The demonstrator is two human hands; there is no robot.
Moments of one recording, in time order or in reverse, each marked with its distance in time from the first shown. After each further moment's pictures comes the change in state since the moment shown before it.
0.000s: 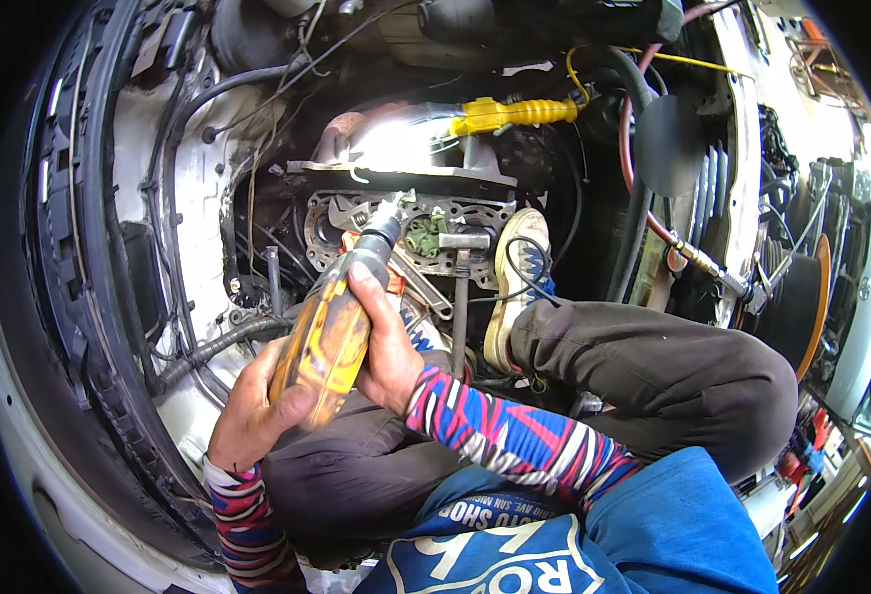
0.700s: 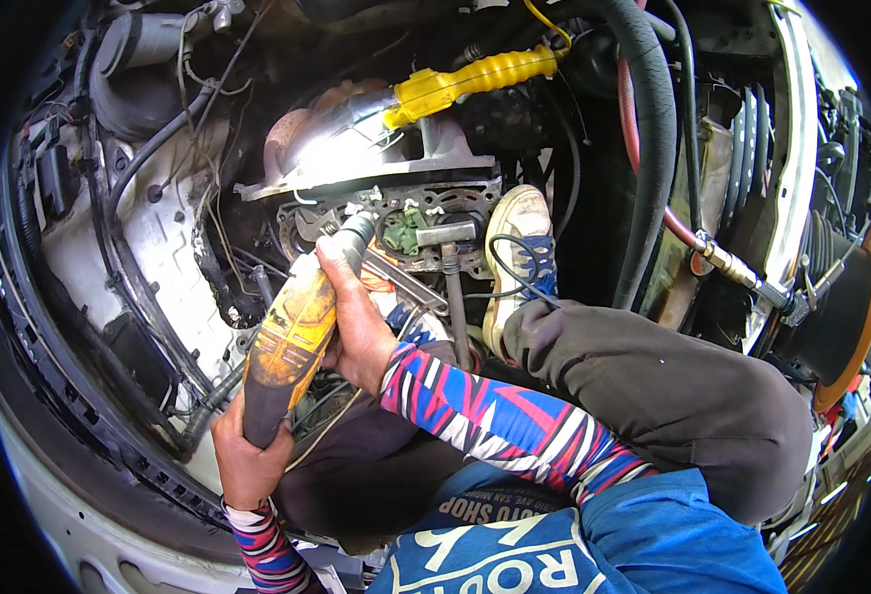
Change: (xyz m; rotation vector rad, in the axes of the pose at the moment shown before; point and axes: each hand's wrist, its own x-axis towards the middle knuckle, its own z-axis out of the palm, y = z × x) left_hand 0.034 0.023 0.011 0.819 0.329 -0.015; right_hand 0.062 -0.059 0.006 0.084 0.238 0.316
